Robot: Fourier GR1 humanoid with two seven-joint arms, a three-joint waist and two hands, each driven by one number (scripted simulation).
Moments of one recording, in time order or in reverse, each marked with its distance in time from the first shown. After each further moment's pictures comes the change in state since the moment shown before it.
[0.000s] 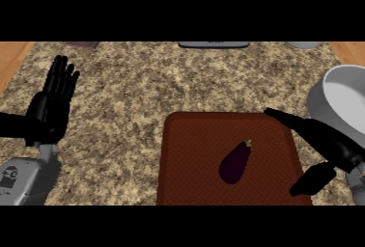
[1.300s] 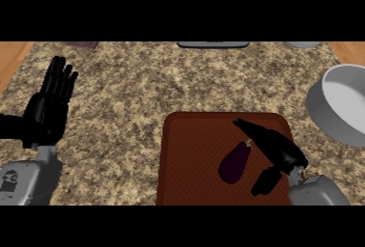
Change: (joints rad) left arm 0.013 -0.093 0.103 -0.042 -0.106 -0.078 0.061; right arm 0.020 0.355 0.023 0.160 0.413 0.021 -0.001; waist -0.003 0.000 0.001
